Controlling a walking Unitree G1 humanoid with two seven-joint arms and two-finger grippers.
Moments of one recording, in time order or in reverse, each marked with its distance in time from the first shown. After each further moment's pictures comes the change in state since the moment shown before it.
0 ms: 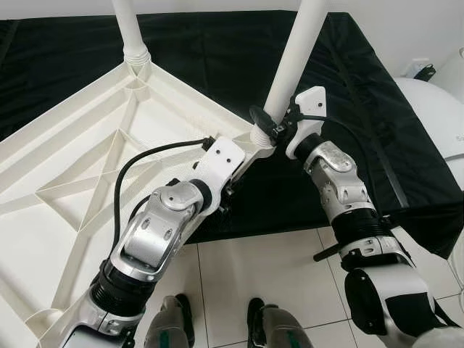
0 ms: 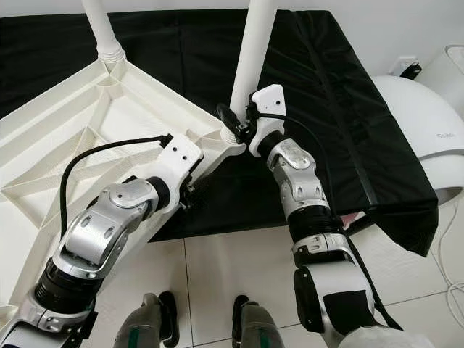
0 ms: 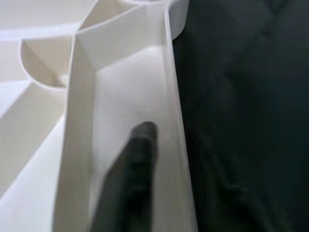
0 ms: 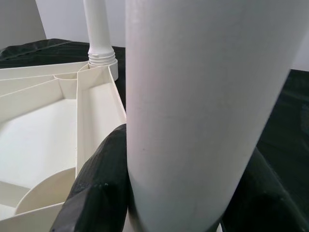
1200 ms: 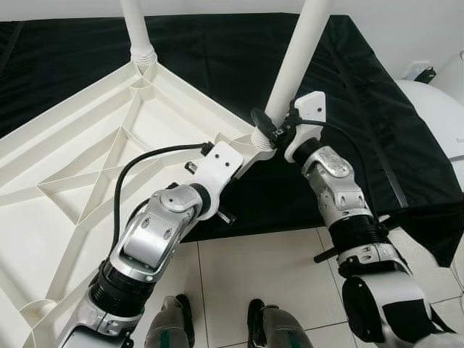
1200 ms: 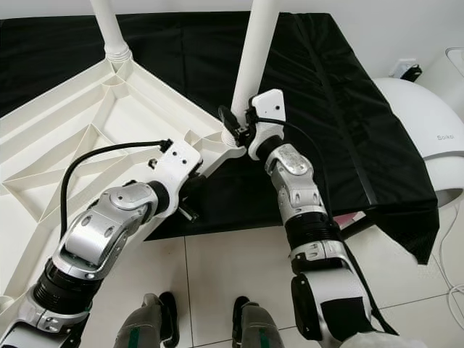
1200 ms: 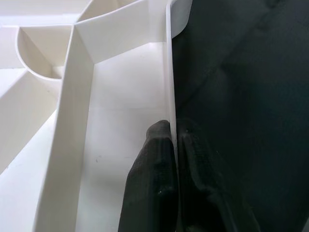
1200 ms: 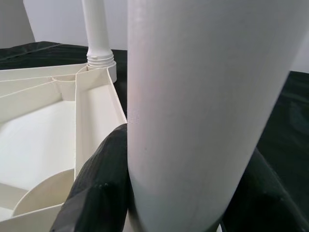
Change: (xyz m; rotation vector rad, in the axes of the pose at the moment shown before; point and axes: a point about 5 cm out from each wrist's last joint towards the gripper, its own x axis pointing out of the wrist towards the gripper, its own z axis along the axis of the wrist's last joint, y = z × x) left arm 0.000 -0.001 -0.003 -0.023 0.027 -0.022; right arm -0.004 0.006 -0.004 0.002 -0.010 -0.066
